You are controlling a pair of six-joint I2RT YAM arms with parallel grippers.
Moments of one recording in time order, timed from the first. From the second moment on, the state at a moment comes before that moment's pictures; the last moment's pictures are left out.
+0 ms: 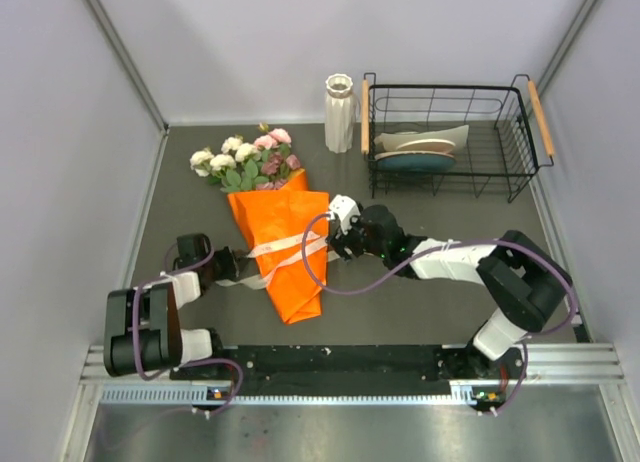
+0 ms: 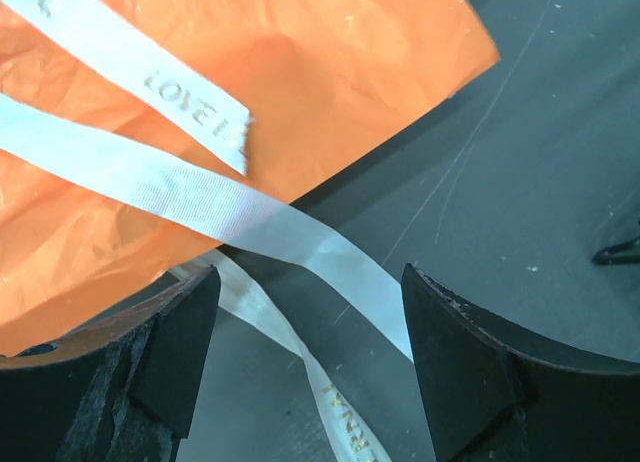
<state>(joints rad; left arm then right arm) 0.16 1.29 0.31 0.09 0.35 -1.67 0.81 1.59 0.75 0.36 -0.02 -0.18</state>
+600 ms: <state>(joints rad) 0.17 0.95 0.42 -0.21 0.16 -1.36 0.83 1.84 0.77 0.61 0.00 -0.32</state>
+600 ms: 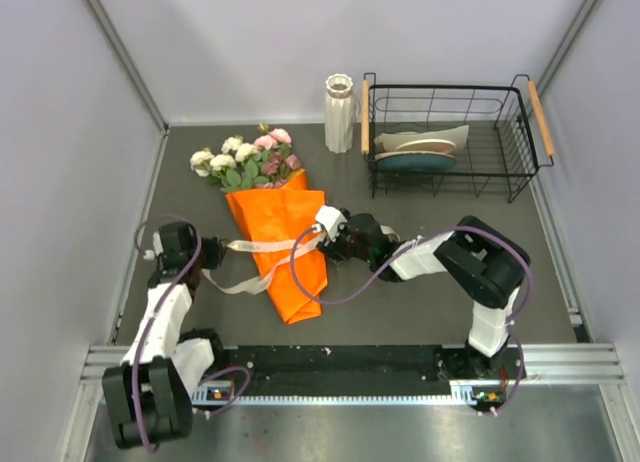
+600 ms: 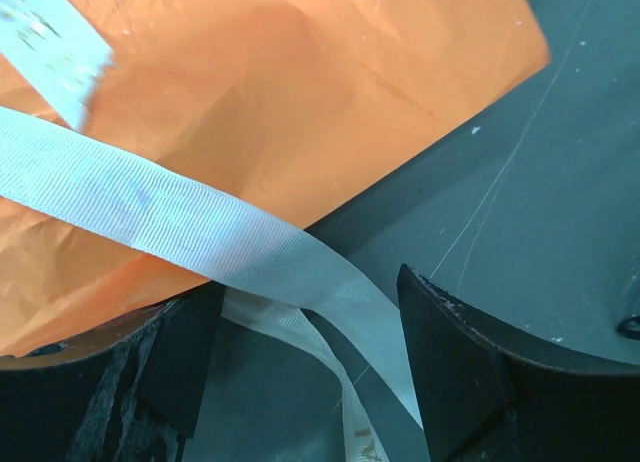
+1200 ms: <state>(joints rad) 0.36 0.86 0.69 -0.57 -0.30 -1.09 0.86 1.84 0.87 0.60 0.00 -0.25</state>
